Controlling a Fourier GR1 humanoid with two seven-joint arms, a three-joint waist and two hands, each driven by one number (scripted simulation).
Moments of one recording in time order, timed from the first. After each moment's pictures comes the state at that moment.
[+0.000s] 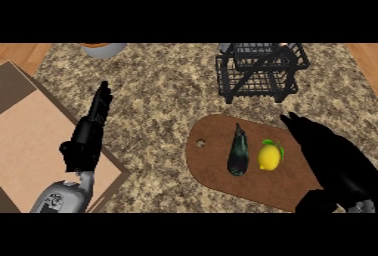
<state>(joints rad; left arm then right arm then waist) -0.17 0.24 -0.24 -1.56 0.01 0.35 0.04 -0.36 -0.81 0.60 -2.04 0.28 0.25 1.05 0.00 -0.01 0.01</state>
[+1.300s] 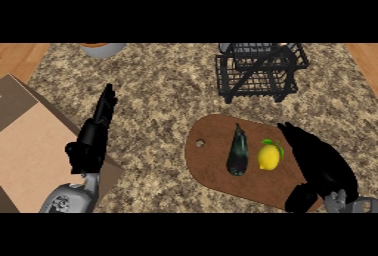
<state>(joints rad) -0.15 0.17 -0.21 -1.57 -0.04 0.31 0.06 -0.18 -0.59 0.49 -1.87 0.49 0.31 0.91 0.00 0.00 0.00</state>
